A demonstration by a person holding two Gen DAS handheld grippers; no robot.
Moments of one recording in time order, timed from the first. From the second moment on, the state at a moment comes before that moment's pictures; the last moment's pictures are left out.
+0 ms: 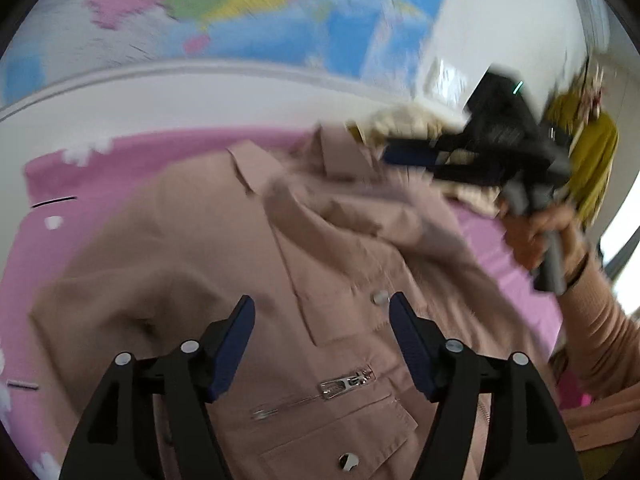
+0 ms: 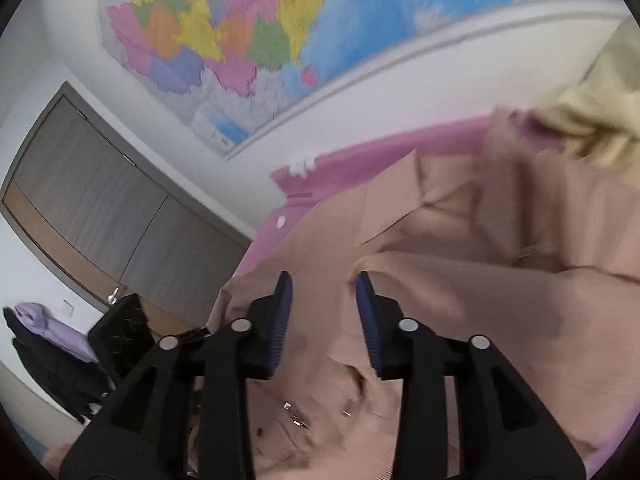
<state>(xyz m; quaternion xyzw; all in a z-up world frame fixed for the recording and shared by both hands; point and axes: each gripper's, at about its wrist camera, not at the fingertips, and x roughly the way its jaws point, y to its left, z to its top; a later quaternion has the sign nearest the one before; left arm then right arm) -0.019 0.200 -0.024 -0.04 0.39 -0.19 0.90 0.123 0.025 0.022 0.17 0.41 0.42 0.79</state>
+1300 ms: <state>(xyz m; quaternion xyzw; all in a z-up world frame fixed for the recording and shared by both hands) 0.074 0.222 -0.051 0.13 0.47 -0.06 0.87 0.117 -0.159 -0.051 0.21 0.45 0.21 0.84</state>
